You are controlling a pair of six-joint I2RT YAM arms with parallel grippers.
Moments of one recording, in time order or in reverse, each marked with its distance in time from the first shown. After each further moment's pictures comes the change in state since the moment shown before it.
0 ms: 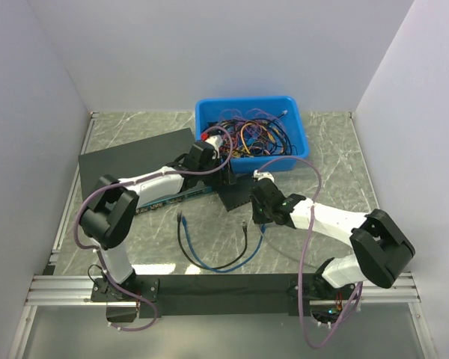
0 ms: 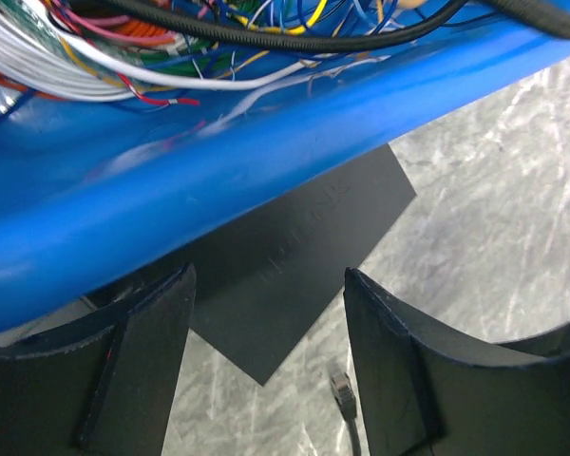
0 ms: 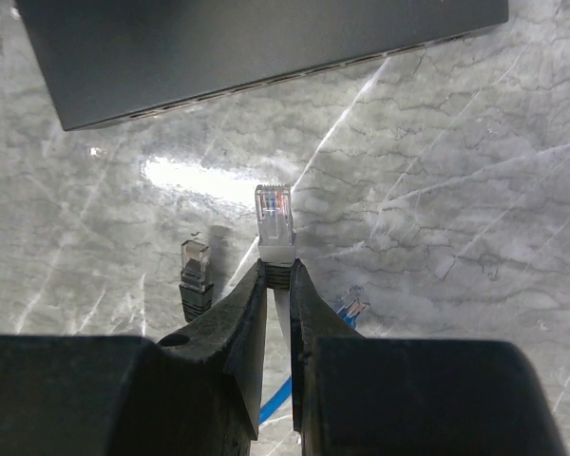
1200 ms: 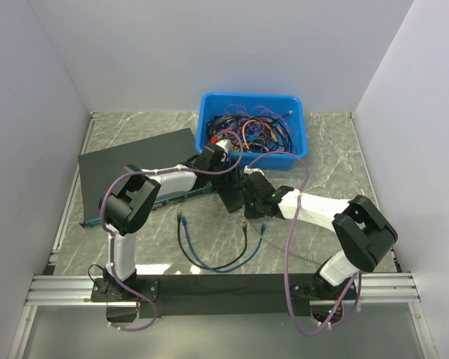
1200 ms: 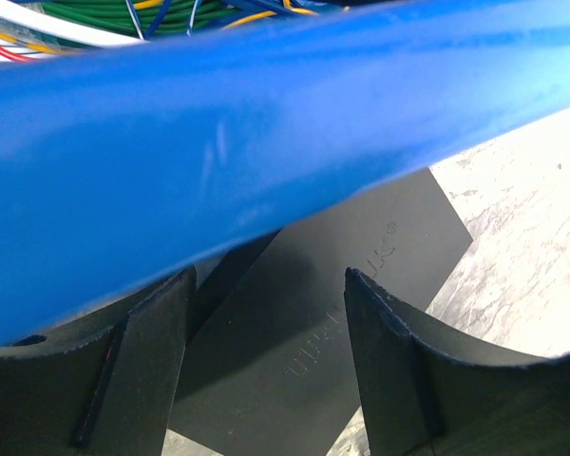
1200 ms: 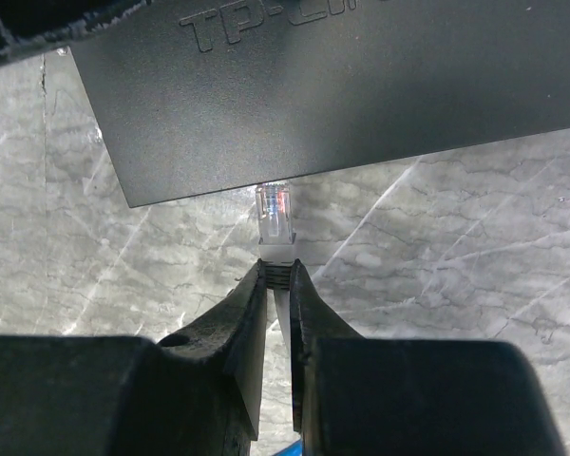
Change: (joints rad) left arm -0.018 0.207 0.098 0.061 -0.007 0.032; right arm 0.000 0.156 0.118 0.004 -0.058 -0.012
